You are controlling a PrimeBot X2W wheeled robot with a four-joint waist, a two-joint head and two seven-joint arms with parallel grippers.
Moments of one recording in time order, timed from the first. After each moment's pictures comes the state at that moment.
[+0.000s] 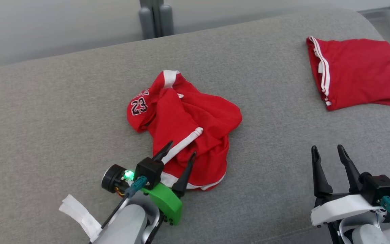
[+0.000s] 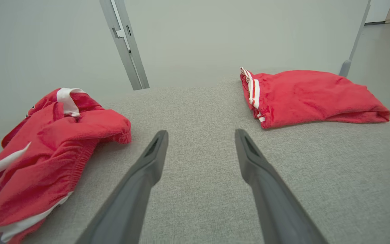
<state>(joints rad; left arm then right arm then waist) -0.37 0.05 -0.55 0.57 -0.25 -0.13 -0.26 -0.01 -0.05 -0.04 0.17 0.17 0.13 -0.26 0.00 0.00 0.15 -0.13</state>
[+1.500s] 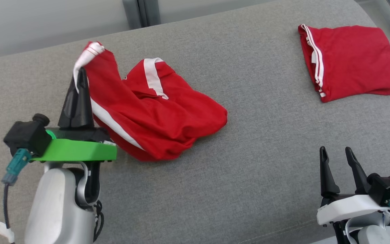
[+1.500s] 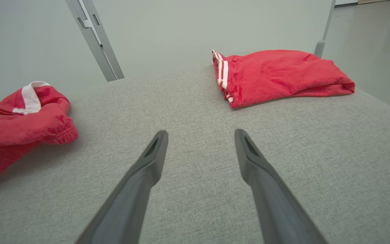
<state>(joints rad) -0.37 0.06 -0.08 0.17 -0.36 -0.12 -0.26 -0.02 -0.05 -0.07 0.19 0.21 0.13 -0.26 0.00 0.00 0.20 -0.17</state>
